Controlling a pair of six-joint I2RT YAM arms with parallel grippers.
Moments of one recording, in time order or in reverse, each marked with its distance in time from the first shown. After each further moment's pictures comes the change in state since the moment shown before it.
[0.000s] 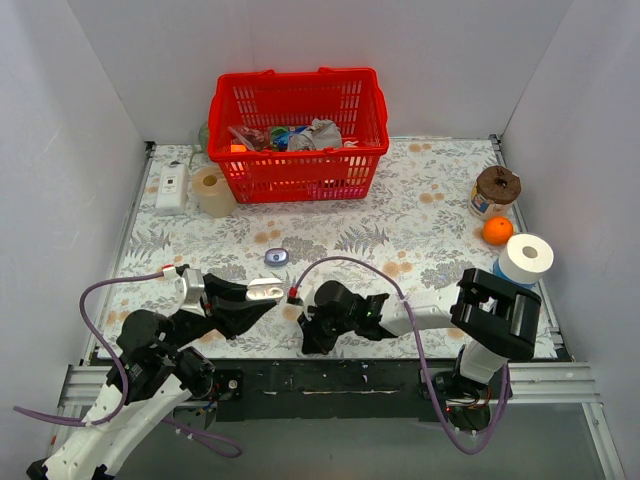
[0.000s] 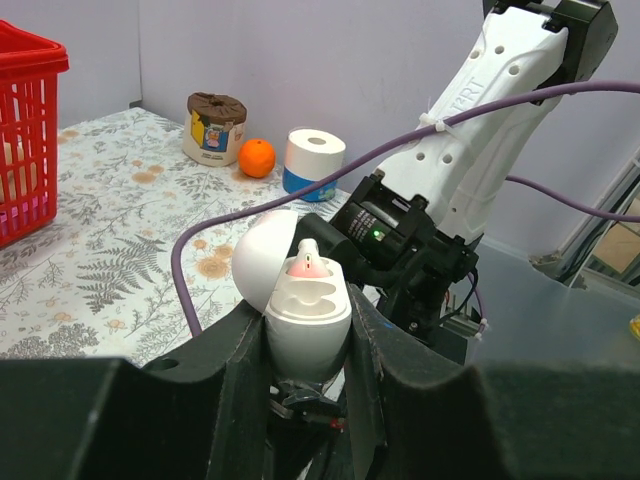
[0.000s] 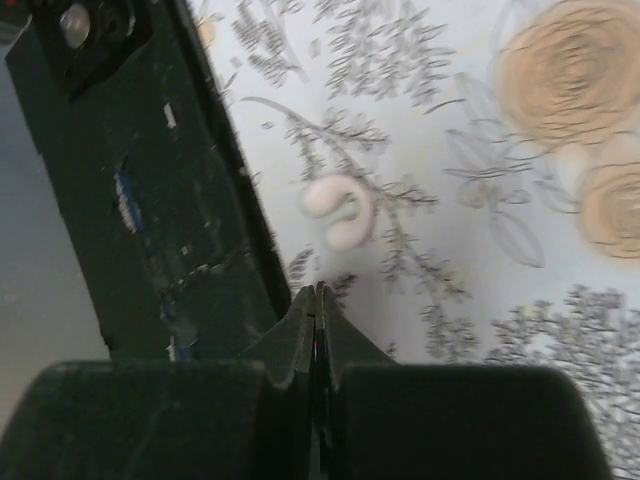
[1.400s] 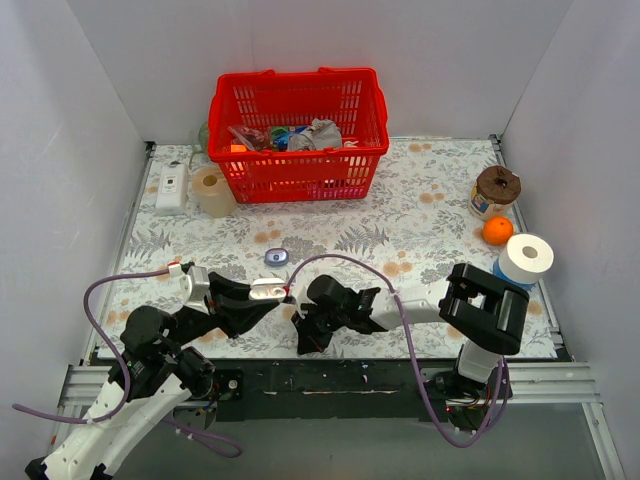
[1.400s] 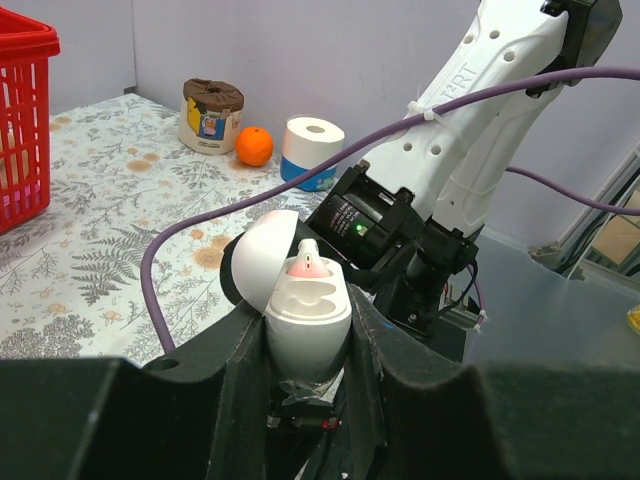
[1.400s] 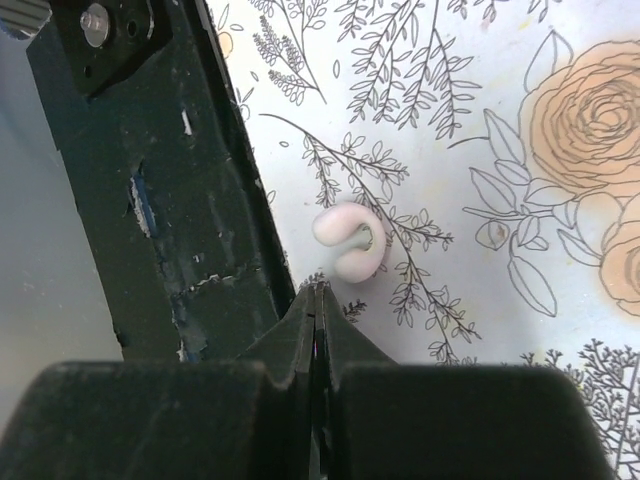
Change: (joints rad) left arm 0.000 0.031 0.000 0.000 0.013 0.004; right arm -0.003 0.066 0.082 -0.064 -0.107 -0.037
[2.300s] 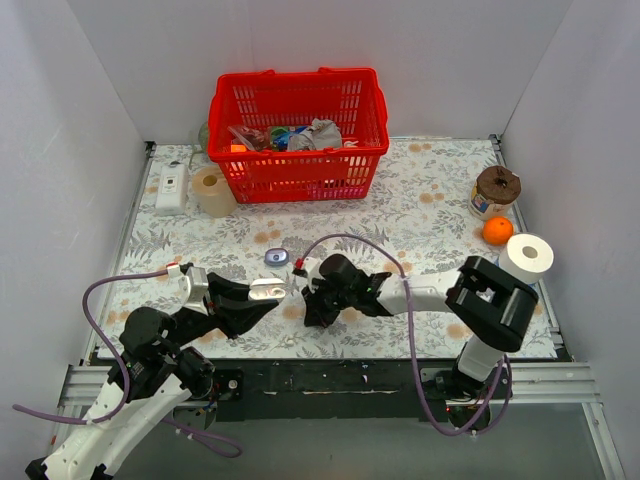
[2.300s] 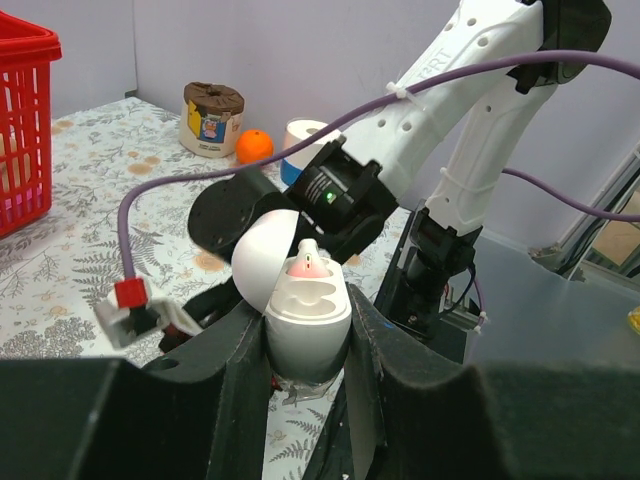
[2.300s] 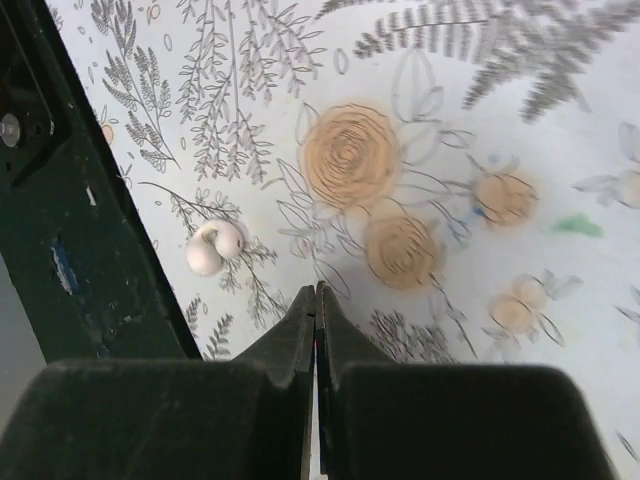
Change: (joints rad) left arm 0.000 -0.009 0.000 -0.001 -0.001 0.001; right arm -0.132 0.014 0.027 0.017 0.041 -0.025
